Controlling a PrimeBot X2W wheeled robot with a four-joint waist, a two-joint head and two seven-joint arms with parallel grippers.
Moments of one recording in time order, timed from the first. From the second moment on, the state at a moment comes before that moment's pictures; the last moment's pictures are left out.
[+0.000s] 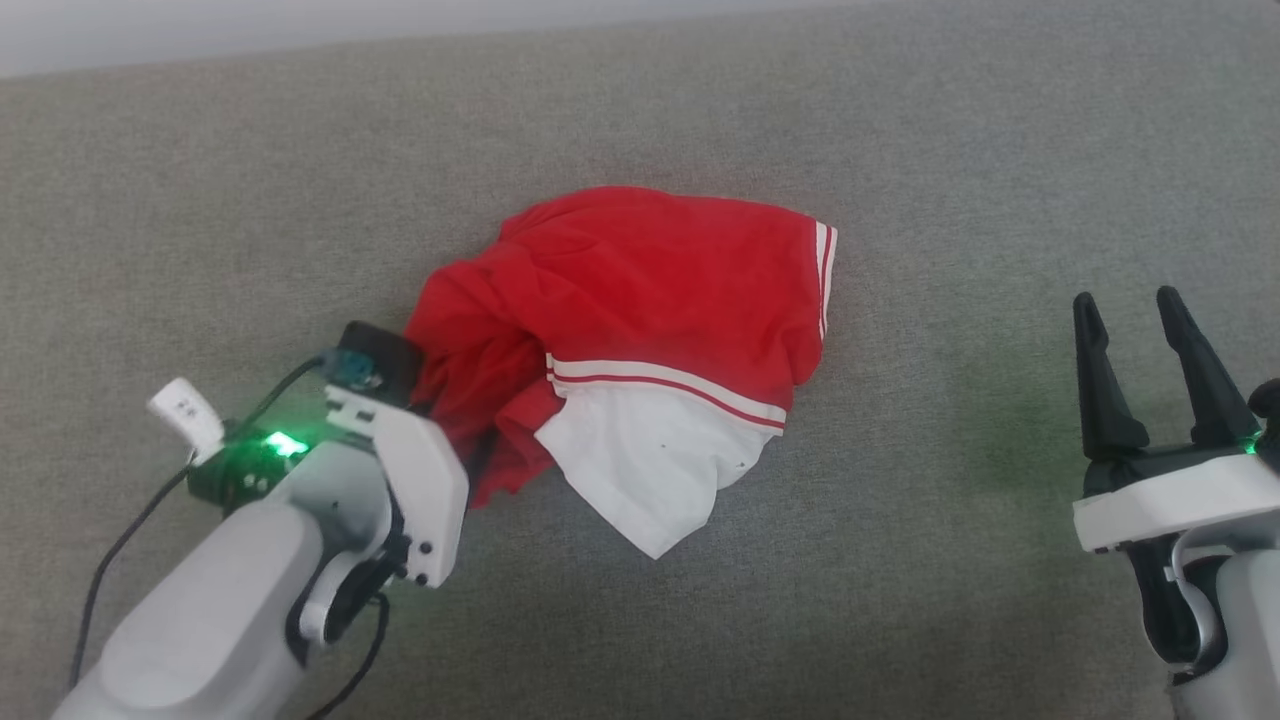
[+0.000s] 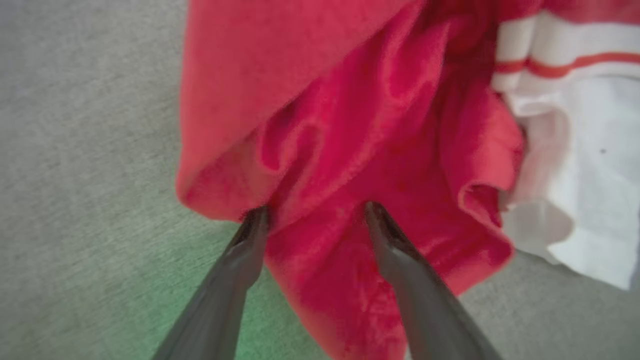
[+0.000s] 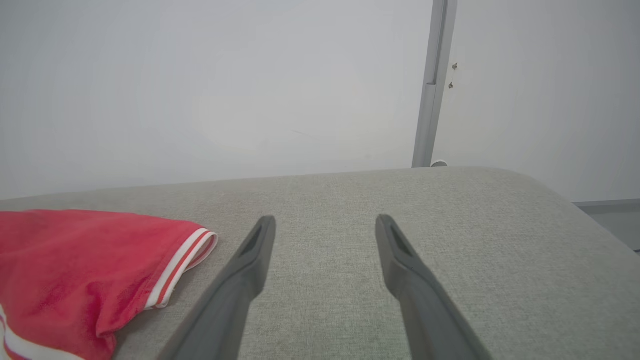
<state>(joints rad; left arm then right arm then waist) -0.52 0.53 -0.63 0.17 -0.68 0.13 0.50 -0.24 -0.25 -0.01 0.18 0.38 0.13 -0.25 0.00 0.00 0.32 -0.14</state>
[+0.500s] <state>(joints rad) -0.65 0.51 -0.68 0.29 -0.67 0.03 0.54 -0.27 -0.26 0.01 0.20 0.40 0.13 -0.26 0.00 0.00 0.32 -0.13</state>
